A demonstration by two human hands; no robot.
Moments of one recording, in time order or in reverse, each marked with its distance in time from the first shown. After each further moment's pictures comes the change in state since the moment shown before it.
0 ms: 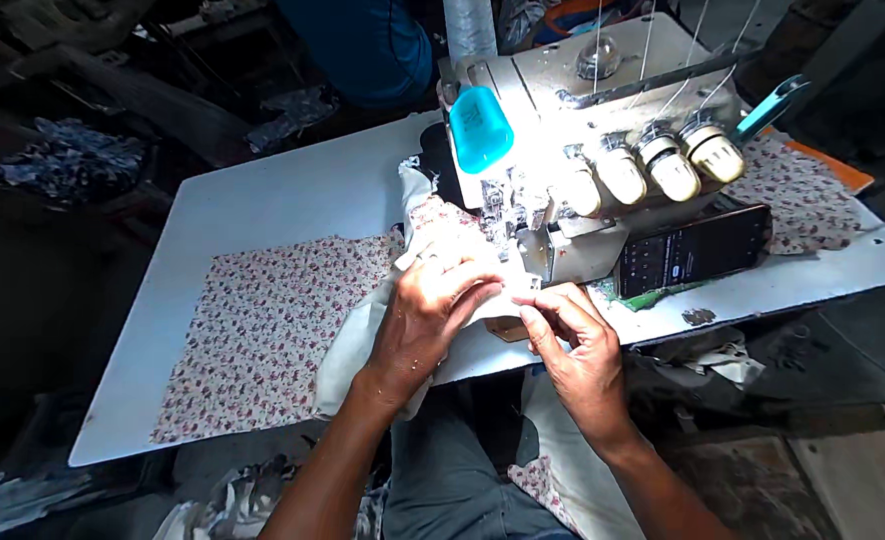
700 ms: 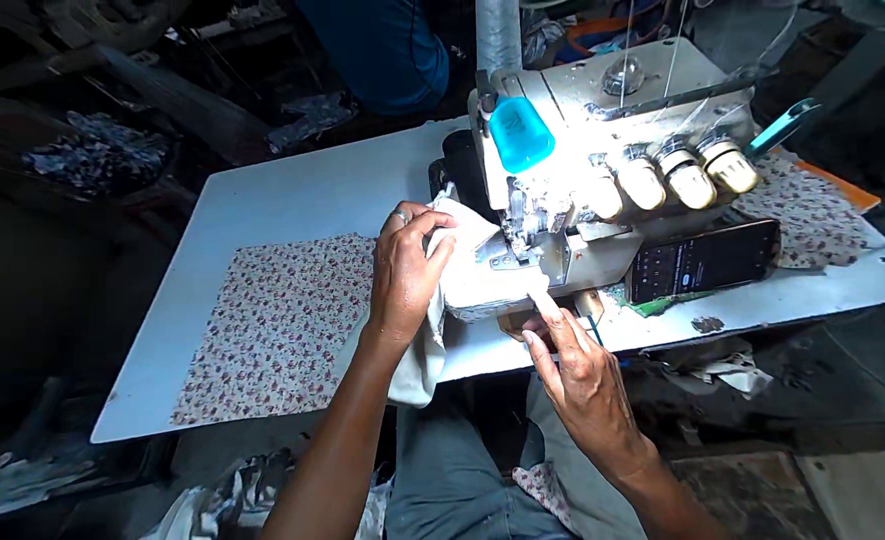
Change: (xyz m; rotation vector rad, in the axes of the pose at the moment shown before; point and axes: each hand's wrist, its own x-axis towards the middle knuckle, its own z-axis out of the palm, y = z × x) left_hand 0.005 -0.028 -0.012 0.086 0.048 -0.436; right_hand -0.018 -0.003 -0.003 -0.576 -0.188 -0.220
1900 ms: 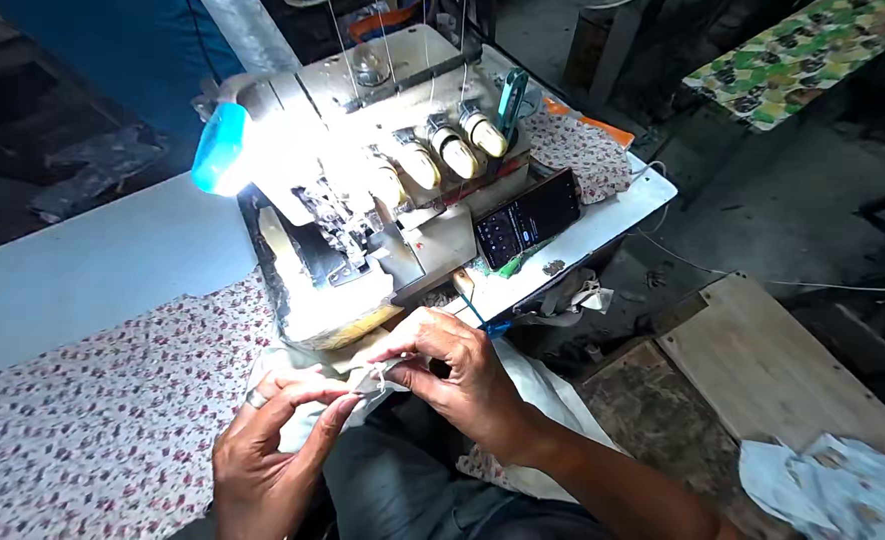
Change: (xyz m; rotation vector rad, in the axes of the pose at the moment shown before) left_hand -0.105 0.020 -0.010 -0.481 -0.085 0.086; right_hand 0.002 -0.024 -0.028 0.611 0.130 0.054
